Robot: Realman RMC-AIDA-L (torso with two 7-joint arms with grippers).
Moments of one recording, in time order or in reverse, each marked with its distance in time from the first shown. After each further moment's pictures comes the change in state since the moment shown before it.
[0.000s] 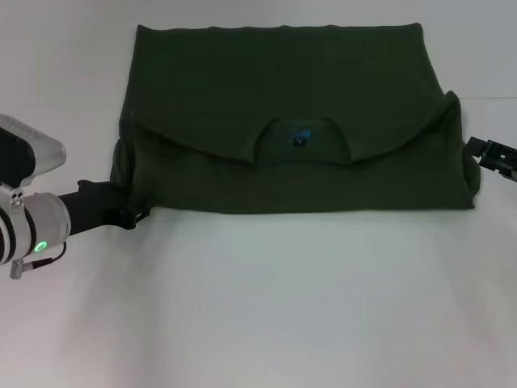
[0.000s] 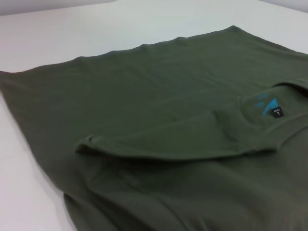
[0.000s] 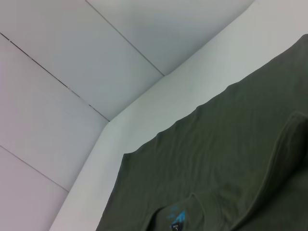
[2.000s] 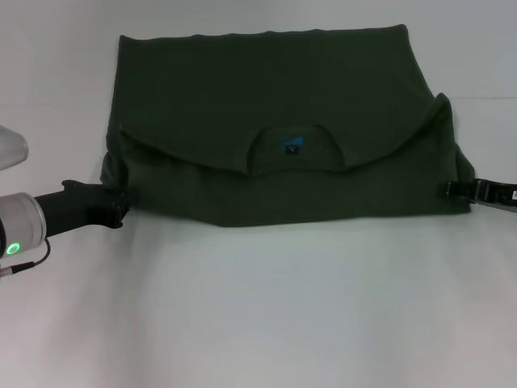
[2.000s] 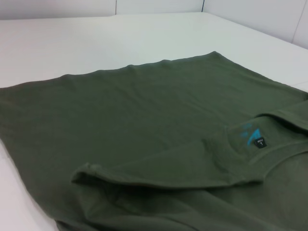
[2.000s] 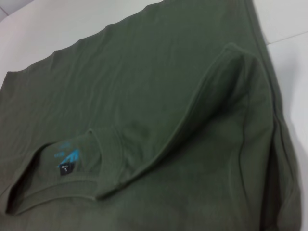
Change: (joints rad) left arm 0.079 0.002 -0.010 0.145 -0.003 0.166 -0.107; right arm 0.143 0.001 -0.162 0.004 -0.361 0.298 0.212
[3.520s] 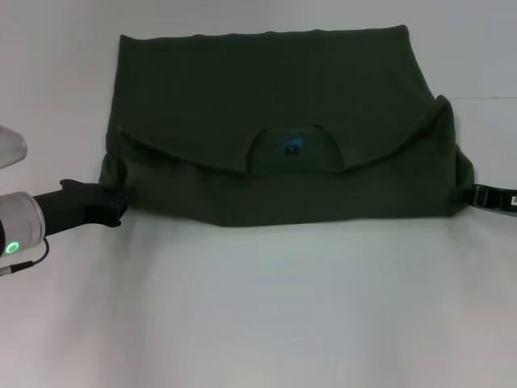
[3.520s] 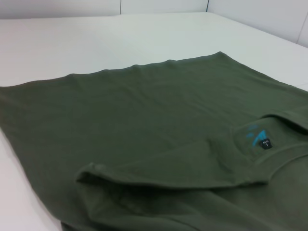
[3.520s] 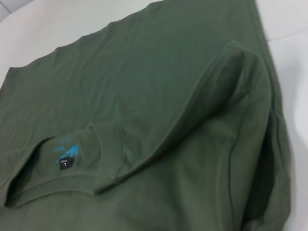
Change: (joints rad) left arm -0.002 0.001 -0.001 -0.003 0.001 -0.011 -0.008; right arm -0.018 0.015 0.002 -0.015 0.008 -0.002 -0.032
